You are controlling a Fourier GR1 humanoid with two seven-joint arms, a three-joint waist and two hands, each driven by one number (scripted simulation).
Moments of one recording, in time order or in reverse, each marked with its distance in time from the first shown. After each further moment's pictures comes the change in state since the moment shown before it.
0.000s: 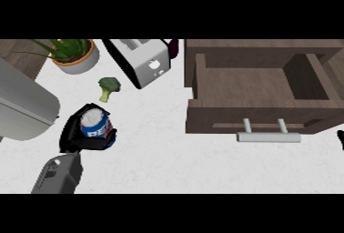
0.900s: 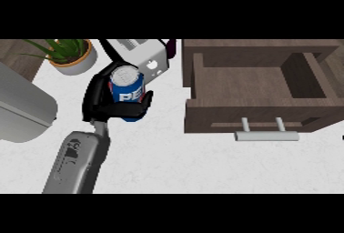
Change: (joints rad) left arm -0.130 -0.113 -0.270 -0.523 -0.031 0.353 0.491; right arm 0.030 -0.002 -0.023 -0.021 -0.015 0.032 -0.013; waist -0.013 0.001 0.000
